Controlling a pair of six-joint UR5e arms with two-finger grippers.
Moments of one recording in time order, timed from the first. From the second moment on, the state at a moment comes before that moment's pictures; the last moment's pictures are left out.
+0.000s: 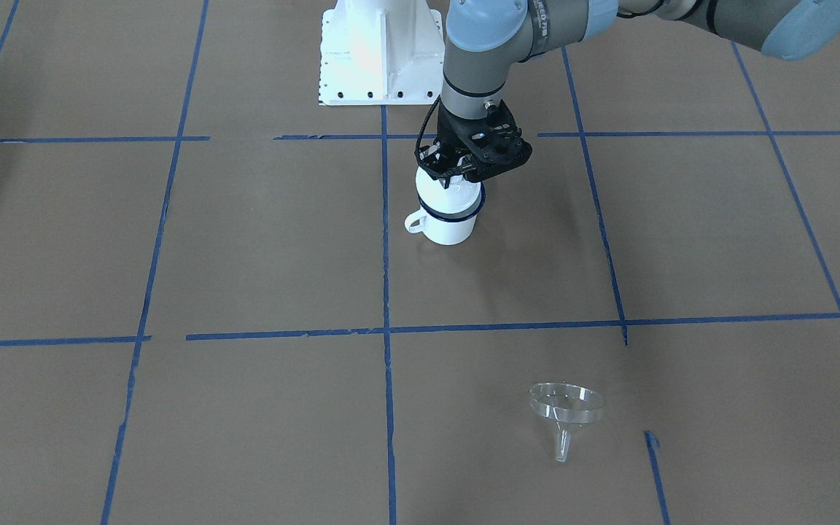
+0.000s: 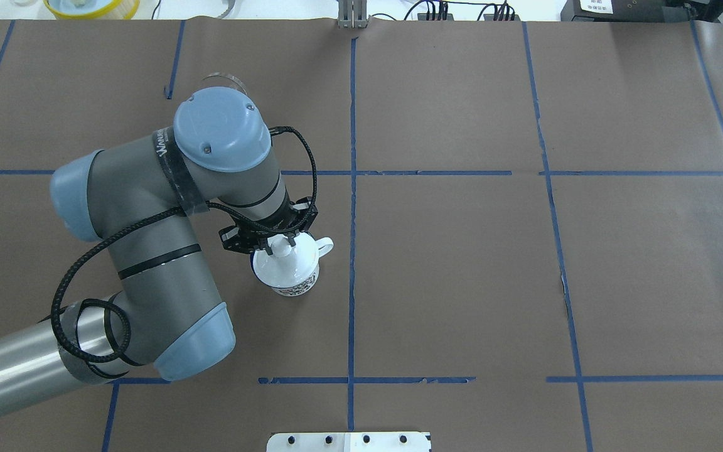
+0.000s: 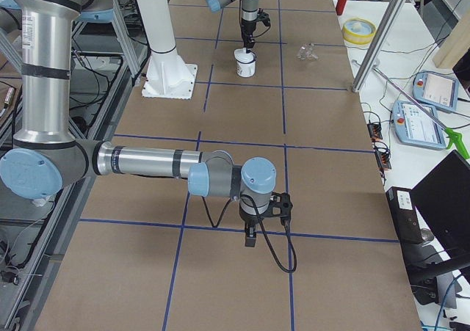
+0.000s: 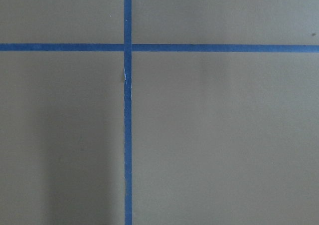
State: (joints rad) left arm -0.57 -2.28 -1.84 -1.33 -1.97 -1.56; right arm 1.57 -1.68 1.66 -1.57 2.29 0.01
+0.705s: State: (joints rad) left arm -0.58 -2.27 -1.83 -1.33 -1.96 -1.56; right arm 1.57 -1.68 1.66 -1.57 2.29 0.01
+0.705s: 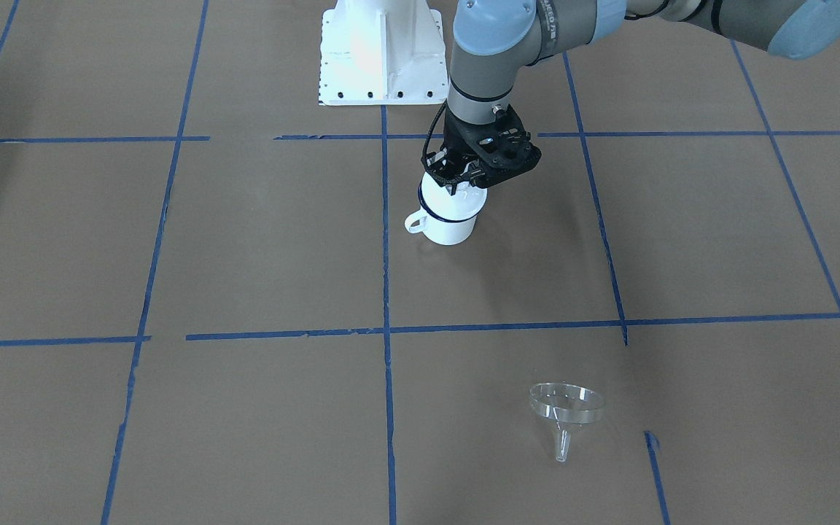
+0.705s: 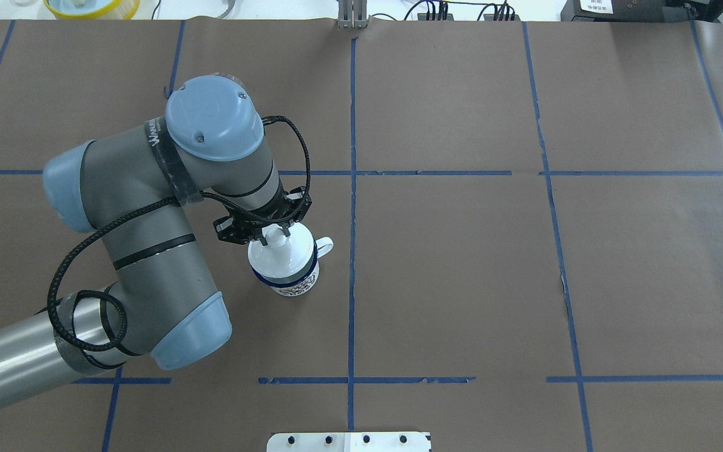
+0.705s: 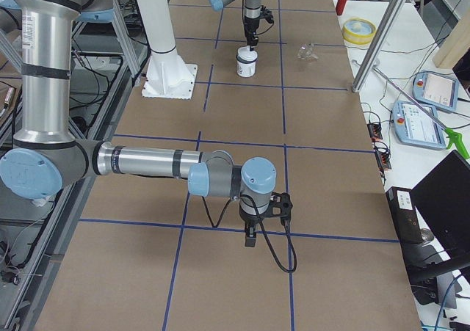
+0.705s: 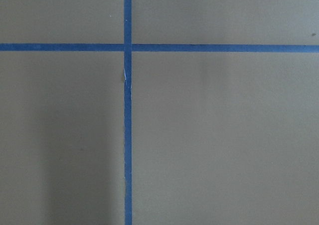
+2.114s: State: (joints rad) left arm -0.60 -2.22 -1.92 -1.33 -1.94 -1.51; right arm 1.57 -1.68 1.66 -1.57 2.29 0.01
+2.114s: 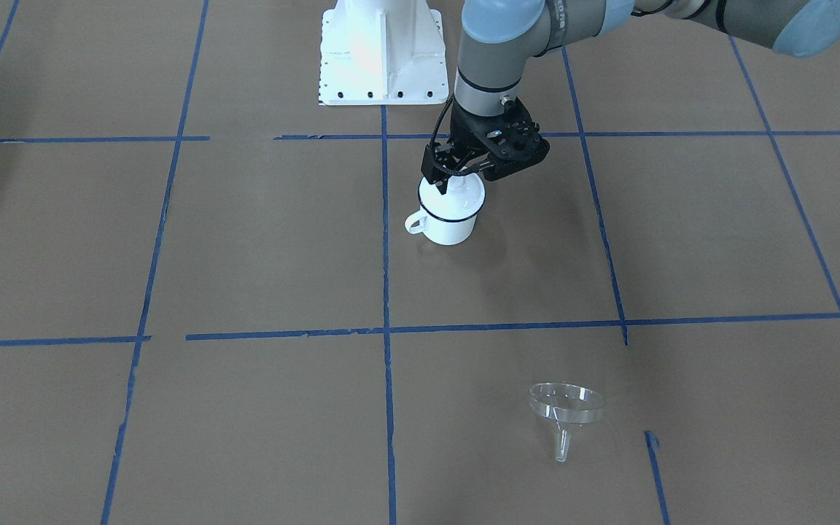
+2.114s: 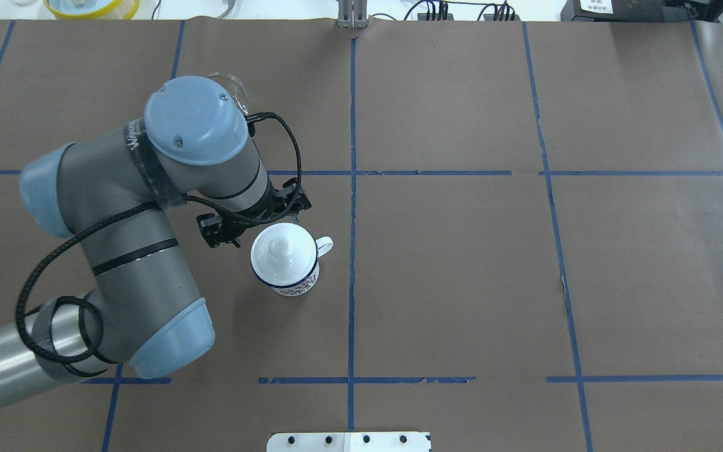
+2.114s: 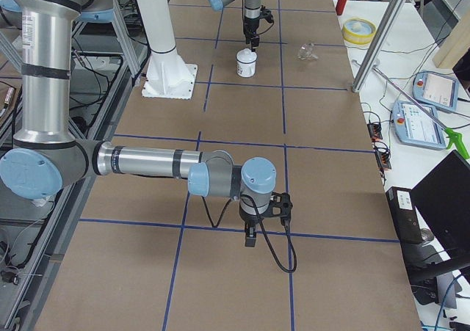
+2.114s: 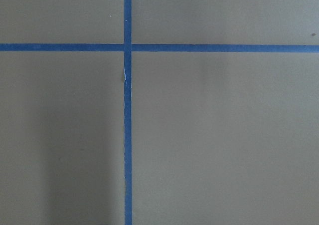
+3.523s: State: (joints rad) left arm -1.60 -1.57 -1.73 -1.43 -2.32 0.10; right arm 1.57 -1.68 1.66 -1.57 2.29 0.01
